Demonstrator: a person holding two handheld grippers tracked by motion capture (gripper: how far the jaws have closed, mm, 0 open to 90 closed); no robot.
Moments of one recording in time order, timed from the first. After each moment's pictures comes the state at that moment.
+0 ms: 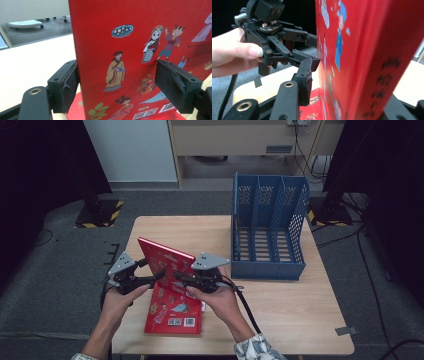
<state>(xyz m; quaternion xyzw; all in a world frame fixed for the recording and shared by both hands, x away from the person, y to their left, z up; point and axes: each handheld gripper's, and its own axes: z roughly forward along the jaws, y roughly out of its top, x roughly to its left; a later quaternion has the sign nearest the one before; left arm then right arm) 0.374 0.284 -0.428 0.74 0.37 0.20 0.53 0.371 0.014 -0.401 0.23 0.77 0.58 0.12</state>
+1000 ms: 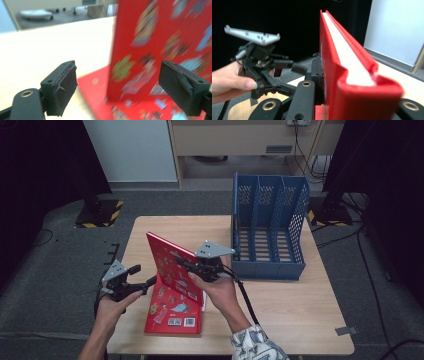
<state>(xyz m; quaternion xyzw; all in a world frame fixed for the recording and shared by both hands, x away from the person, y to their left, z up) 0.364 0.318 -0.464 0.73 0.43 0.20 0.50 0.387 0.008 -0.378 0.23 0.74 0.61 0.13</state>
